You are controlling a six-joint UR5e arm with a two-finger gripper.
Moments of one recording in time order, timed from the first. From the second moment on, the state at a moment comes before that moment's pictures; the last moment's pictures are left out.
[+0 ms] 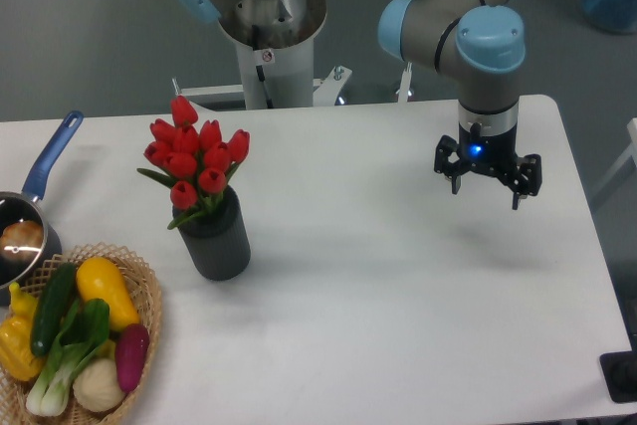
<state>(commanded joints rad) 2.79 -1.85 -1.82 -0.73 1.55 1.27</state>
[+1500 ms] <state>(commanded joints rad) 2.58 -1.56 -2.15 -0.79 0.88 1.46</state>
